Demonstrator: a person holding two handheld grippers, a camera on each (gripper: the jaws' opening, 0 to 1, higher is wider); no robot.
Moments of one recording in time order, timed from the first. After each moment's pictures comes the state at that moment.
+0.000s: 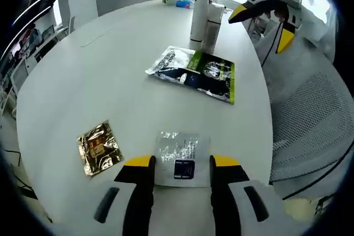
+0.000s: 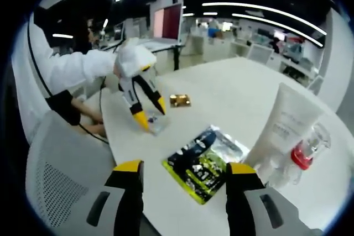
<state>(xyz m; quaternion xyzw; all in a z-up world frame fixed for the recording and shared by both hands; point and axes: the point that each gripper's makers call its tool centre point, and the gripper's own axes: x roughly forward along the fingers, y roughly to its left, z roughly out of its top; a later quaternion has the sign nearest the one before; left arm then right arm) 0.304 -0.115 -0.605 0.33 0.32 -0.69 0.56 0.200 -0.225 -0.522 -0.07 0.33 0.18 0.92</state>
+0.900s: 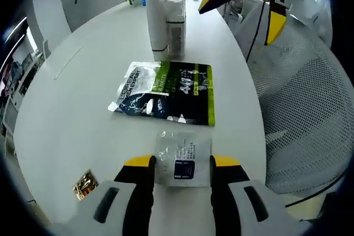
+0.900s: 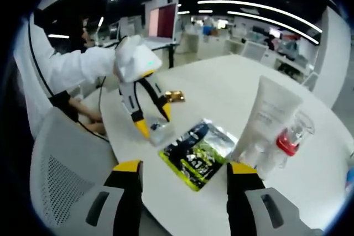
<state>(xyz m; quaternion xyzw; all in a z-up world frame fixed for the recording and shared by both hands) 0.279 -0.152 -0.608 0.40 0.27 -0.72 0.49 0.176 -0.244 -0.514 -0.07 0.34 0.16 0.92</state>
